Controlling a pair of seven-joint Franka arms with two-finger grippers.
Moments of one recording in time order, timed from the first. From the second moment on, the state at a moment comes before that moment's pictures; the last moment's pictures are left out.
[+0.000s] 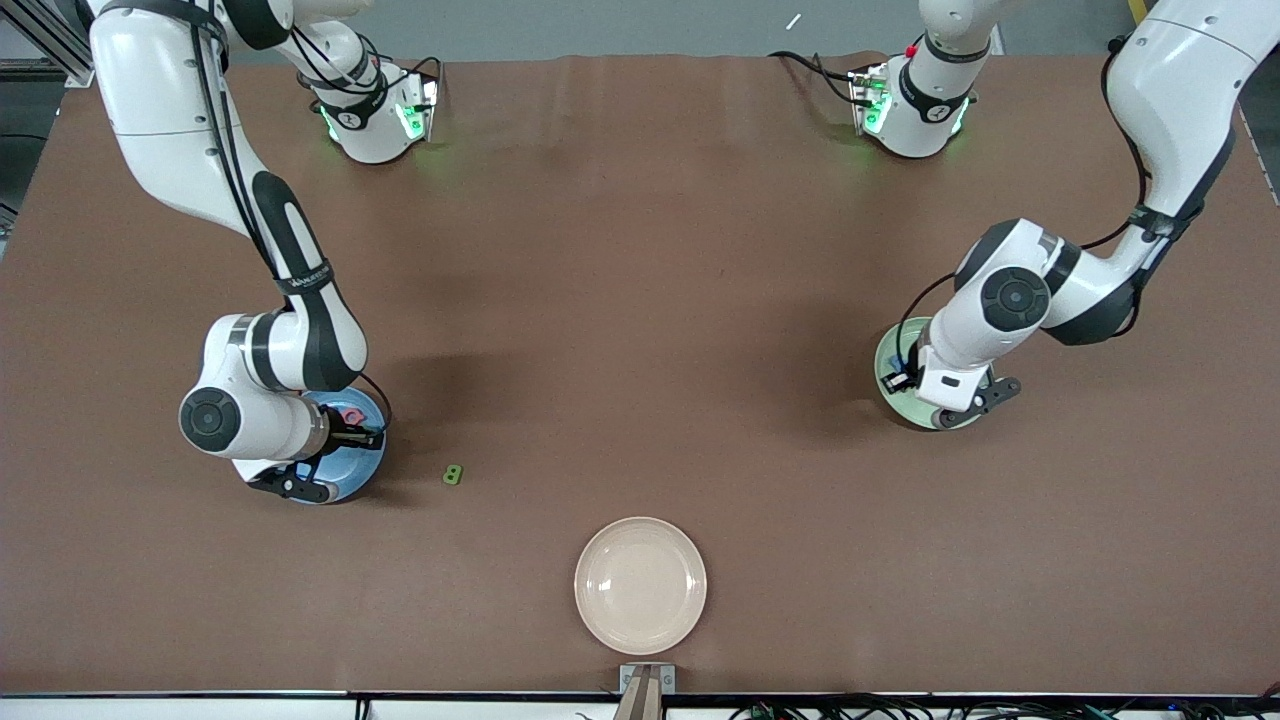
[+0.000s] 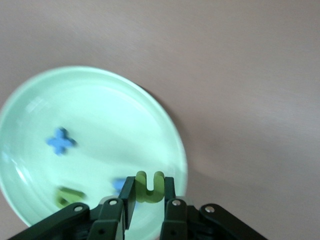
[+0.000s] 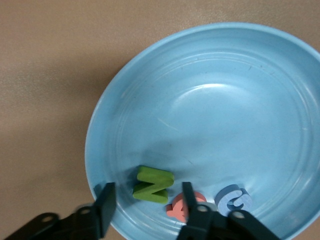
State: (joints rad) left arm 0.68 0.55 -0.89 -2.12 0.65 2.31 -1.04; right arm 0.18 0.66 -0.11 -1.71 0.12 2.20 0.23
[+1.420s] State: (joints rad) left arm 0.75 0.61 -0.88 -2.14 0.79 2.35 -0.91; right arm 0.32 0.79 -0.09 -1.56 0.13 2.39 0.49
